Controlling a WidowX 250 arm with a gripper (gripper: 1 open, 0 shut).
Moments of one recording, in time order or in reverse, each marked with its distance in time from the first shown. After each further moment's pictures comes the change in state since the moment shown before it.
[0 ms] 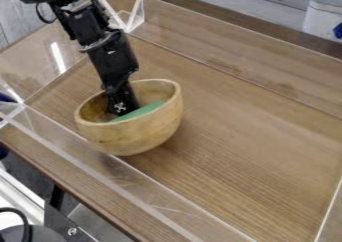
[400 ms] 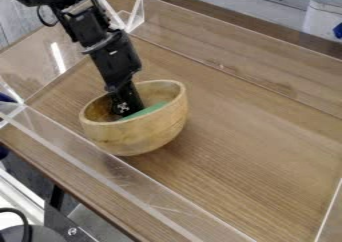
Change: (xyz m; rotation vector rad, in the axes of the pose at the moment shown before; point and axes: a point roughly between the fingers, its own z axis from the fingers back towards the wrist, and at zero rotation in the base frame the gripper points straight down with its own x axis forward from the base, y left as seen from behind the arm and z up) arm 0.005 -0.002 -0.003 -0.024 -0.031 -0.011
